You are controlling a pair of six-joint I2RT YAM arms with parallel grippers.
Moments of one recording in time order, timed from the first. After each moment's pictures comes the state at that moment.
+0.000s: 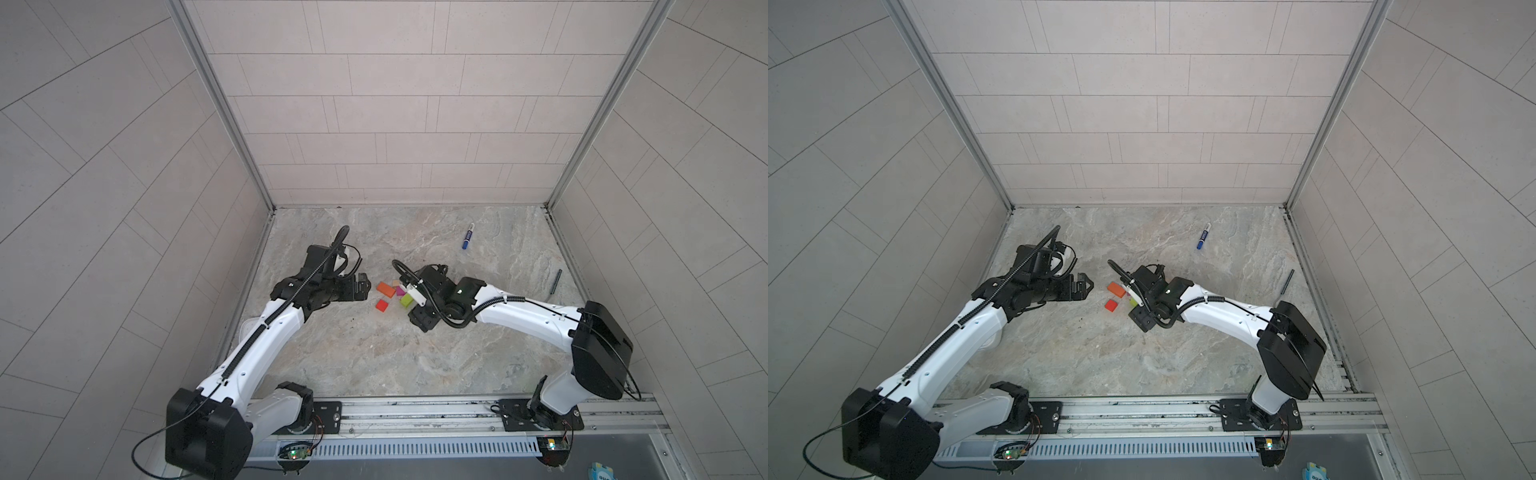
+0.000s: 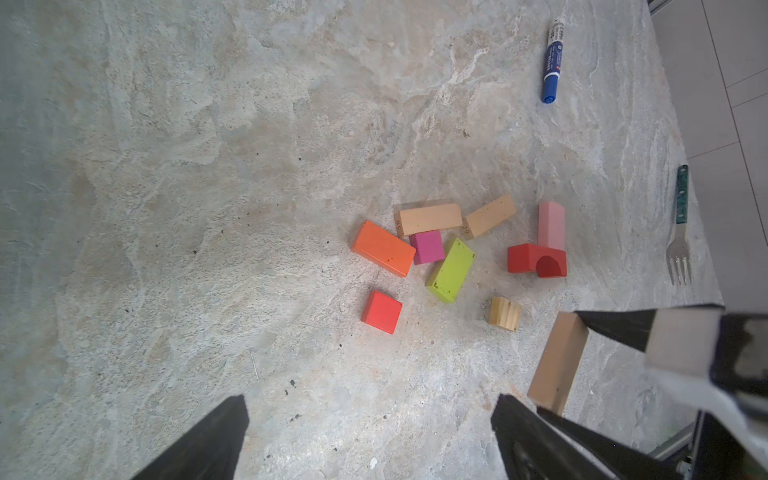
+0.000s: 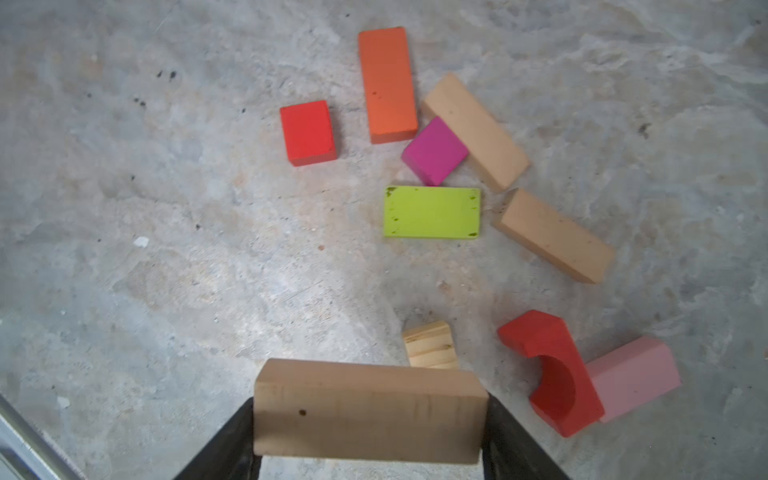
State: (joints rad) left arm -0.30 1.14 0.91 -0.67 0.22 -0.31; right arm 0.89 1.59 1.13 -0.64 0.07 0.05
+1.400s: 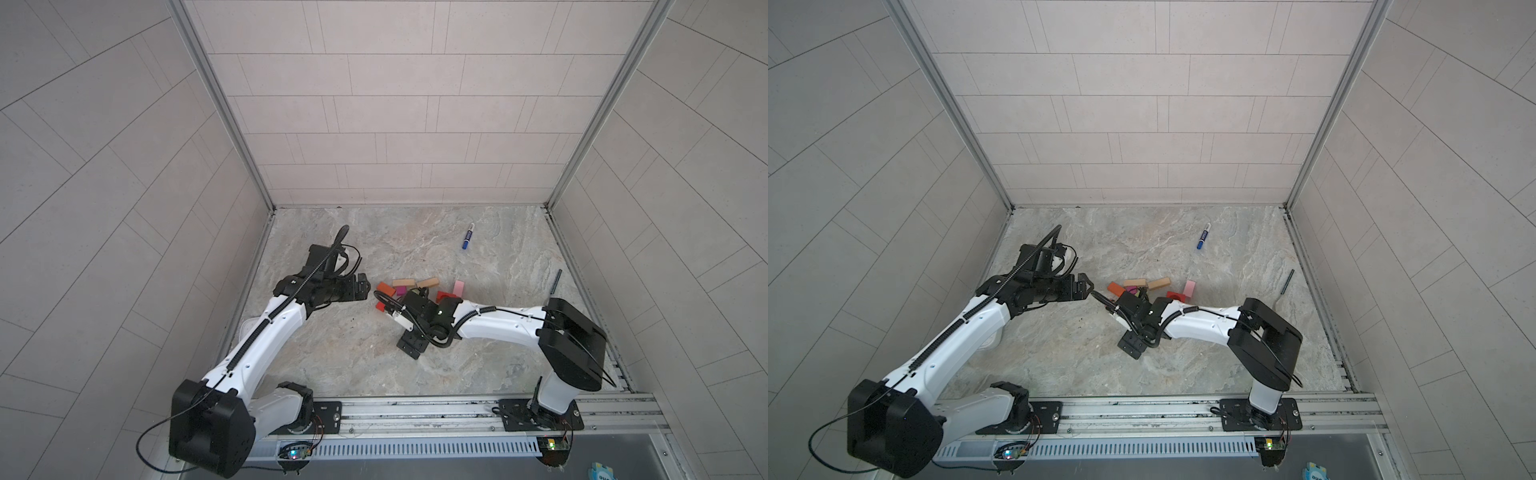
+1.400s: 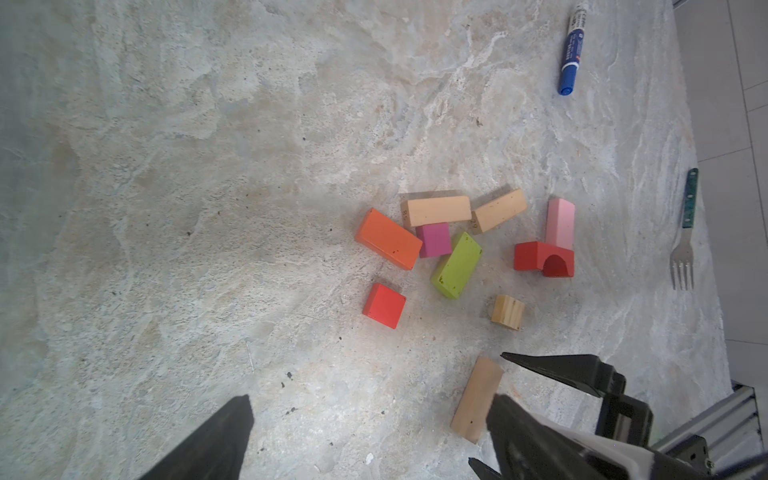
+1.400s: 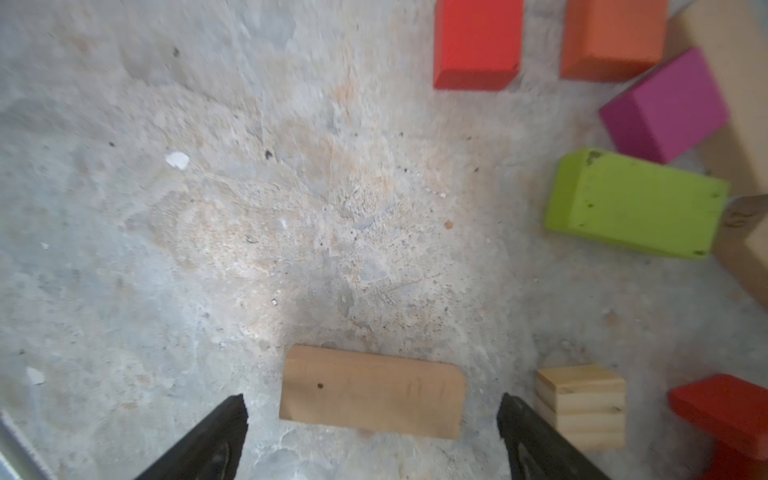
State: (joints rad) left arm -0.29 1.17 0.91 -0.67 0.25 -0.34; right arm 0.99 1.68 1.07 -0.53 0.06 0.01
